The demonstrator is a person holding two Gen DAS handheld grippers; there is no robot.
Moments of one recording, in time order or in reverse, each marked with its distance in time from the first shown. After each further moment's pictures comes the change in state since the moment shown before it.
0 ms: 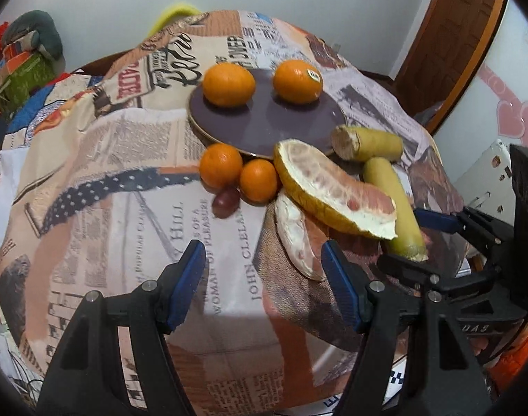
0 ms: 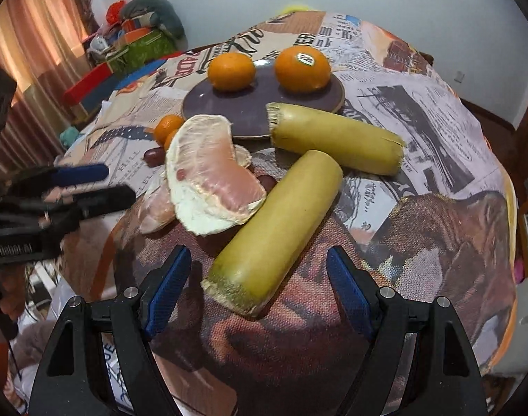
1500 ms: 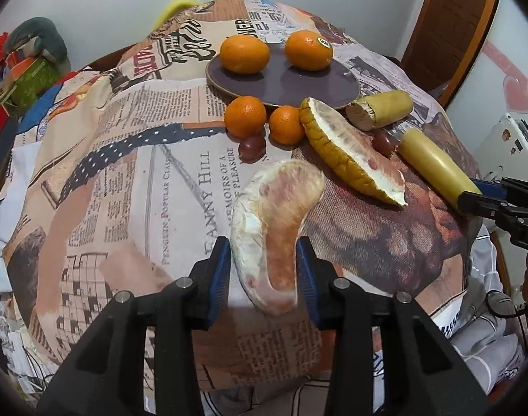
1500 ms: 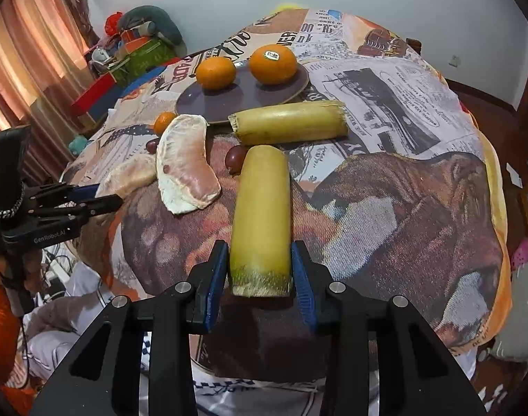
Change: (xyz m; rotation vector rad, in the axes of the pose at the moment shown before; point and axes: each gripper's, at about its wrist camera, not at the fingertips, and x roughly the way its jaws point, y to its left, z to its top) left arm -0.004 0.012 -0.035 0.048 0.042 0.063; right arm -0.039 -0.030 -0.024 0.050 0.008 0.054
